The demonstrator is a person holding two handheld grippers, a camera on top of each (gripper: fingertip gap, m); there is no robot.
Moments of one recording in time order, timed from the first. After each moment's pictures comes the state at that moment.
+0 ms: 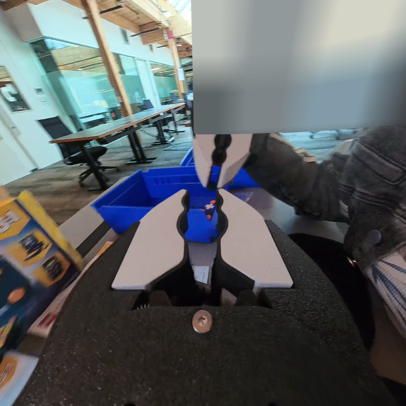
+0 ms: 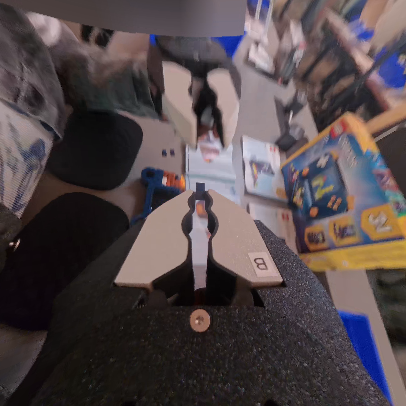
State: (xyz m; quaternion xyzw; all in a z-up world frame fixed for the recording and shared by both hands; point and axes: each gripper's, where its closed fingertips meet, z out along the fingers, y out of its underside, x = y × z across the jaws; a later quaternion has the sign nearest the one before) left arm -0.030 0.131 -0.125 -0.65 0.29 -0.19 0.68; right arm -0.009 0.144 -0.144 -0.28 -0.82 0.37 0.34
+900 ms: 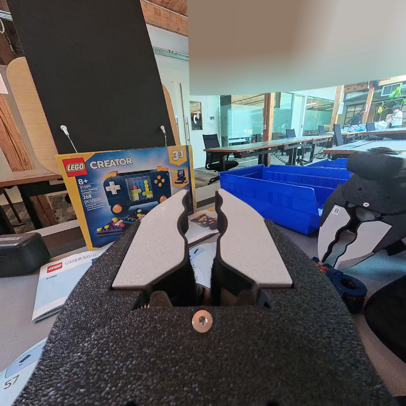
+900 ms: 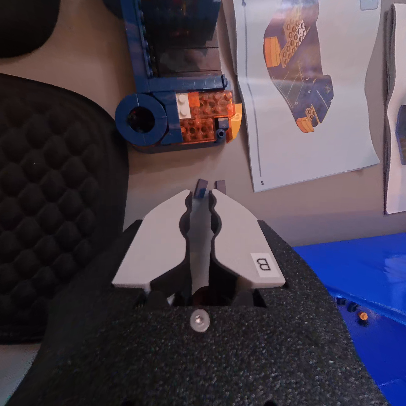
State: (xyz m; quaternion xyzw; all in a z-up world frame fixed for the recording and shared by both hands) left arm -0.154 0.085 -0.177 -0.62 0.02 0.03 0.78; right arm 0.026 0.157 -0.339 -0.46 -0.85 0.17 0.19
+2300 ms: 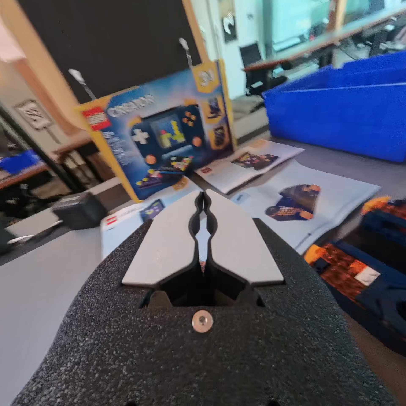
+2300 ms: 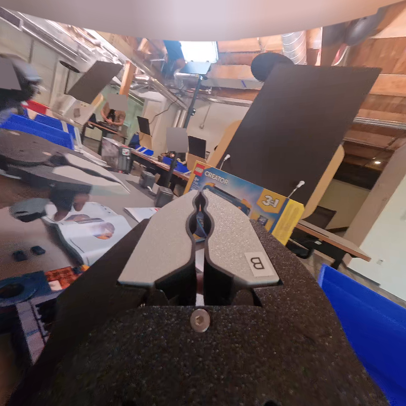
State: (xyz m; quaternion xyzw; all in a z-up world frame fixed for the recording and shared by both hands) left arm -0.194 0.102 -0.234 -0.74 0.03 0.16 0.66; right arm -0.056 0.159 -0.172 -0.35 -0.46 0.40 0.71
